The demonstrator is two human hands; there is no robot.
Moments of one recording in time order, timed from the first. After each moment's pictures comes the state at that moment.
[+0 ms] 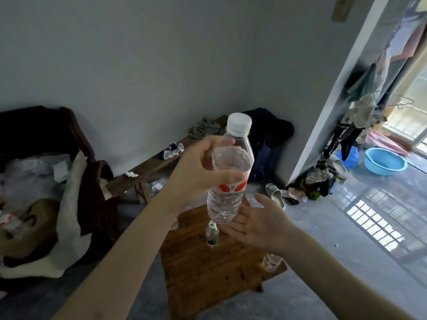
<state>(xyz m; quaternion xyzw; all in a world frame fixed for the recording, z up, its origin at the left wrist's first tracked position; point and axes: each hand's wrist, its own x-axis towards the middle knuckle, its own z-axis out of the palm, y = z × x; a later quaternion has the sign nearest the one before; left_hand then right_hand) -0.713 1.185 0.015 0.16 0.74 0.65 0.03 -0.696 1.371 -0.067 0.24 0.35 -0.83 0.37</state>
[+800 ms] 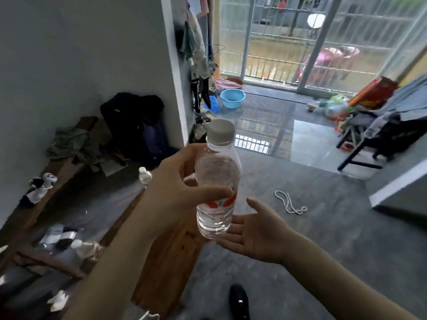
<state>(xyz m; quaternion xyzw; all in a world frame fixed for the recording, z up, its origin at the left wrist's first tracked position) -0.619 1.251 0.010 0.41 0.69 0.55 0.22 -0.480 1.388 -0.062 0.40 0.25 -0.88 0.11</state>
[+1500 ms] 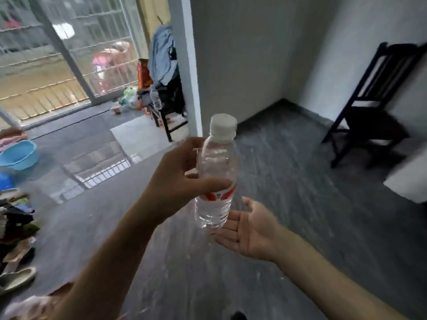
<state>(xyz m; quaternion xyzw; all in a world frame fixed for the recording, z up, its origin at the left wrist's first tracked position) -0.229 1.468 0.014 0.70 0.40 0.37 0.46 -0.060 1.418 -0.070 0.52 0.03 -0.78 -0.34</state>
